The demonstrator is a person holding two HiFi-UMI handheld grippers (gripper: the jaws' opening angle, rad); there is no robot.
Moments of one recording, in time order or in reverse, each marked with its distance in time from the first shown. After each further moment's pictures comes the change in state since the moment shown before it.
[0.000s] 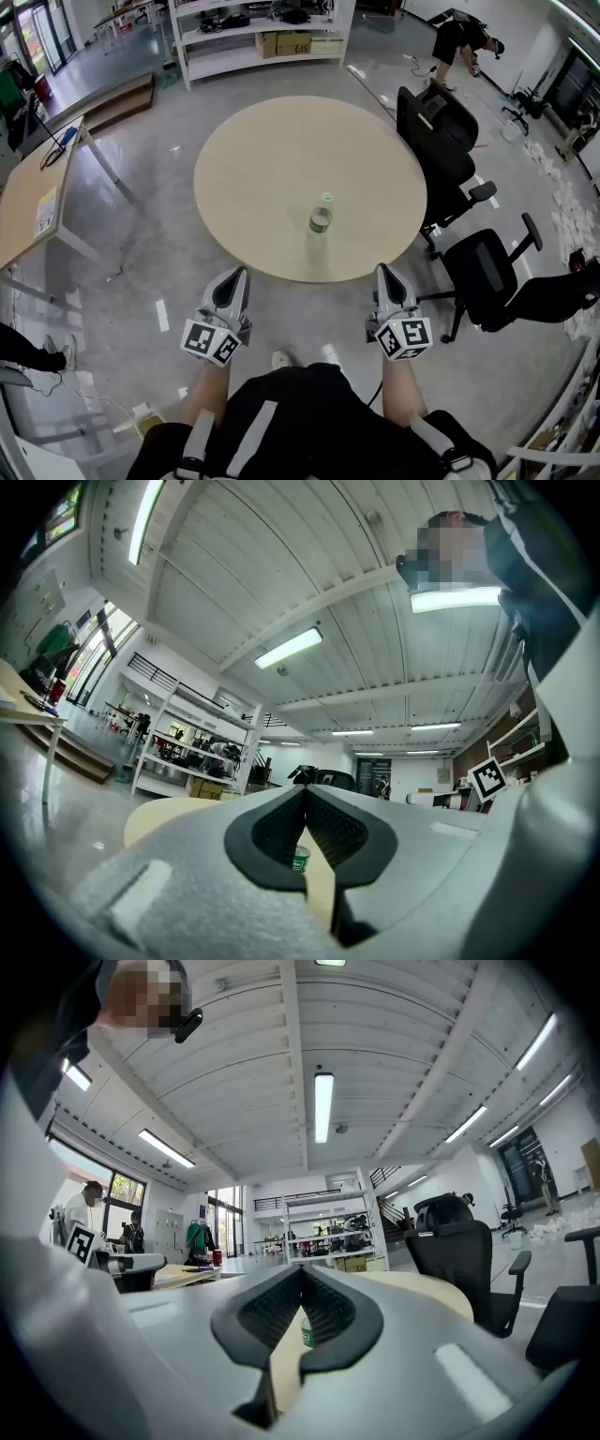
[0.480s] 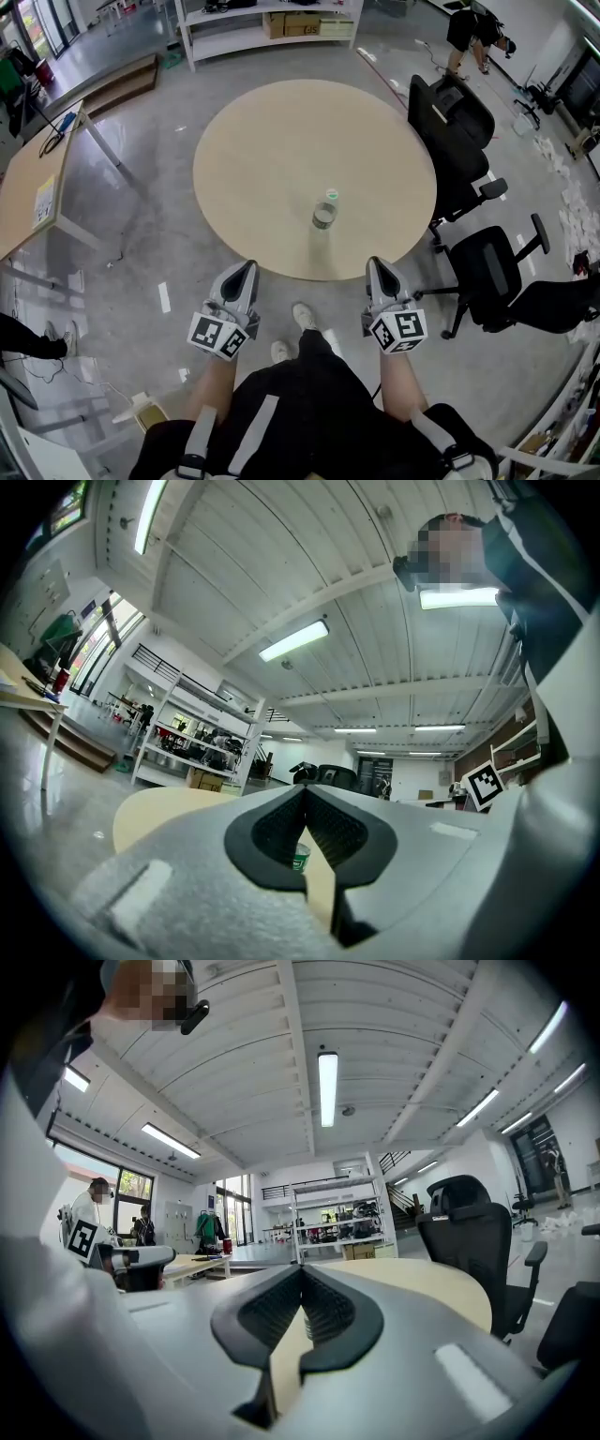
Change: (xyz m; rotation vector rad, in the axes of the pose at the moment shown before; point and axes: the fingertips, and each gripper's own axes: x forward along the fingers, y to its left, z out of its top) left arm 0.033 0.000 -0.026 -0.044 0.026 0.010; right arm 0.039 -0.003 -0.029 0.001 0.088 0.061
